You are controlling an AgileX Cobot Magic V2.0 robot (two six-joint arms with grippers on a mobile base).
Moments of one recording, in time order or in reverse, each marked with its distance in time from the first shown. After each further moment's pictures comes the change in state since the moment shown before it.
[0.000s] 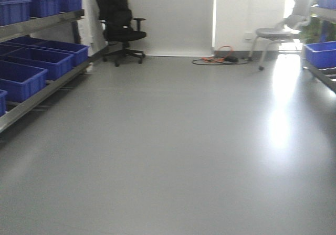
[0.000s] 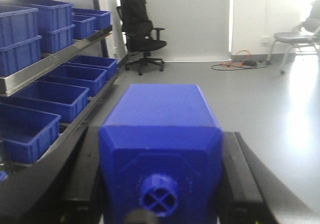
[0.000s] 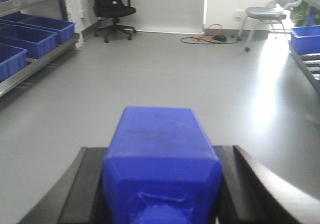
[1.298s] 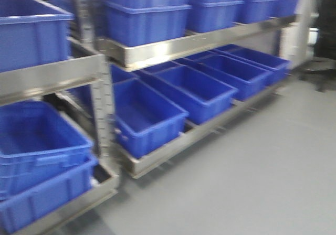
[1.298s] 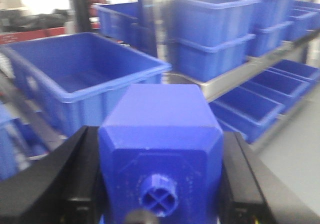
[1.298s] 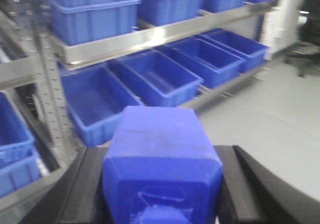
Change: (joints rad) left arm 0.000 0.000 0.000 0.000 0.000 0.000; right arm 0.000 0.000 0.000 0.000 0.000 0.000
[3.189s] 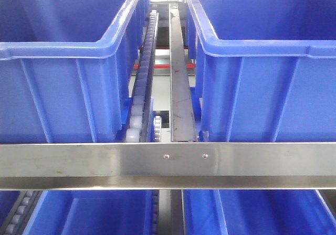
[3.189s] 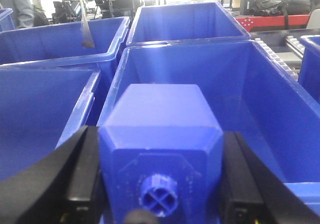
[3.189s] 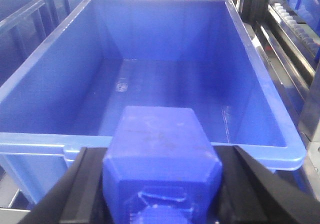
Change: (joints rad) left arm 0.000 0.000 0.000 0.000 0.000 0.000; right arm 0.000 0.000 0.000 0.000 0.000 0.000
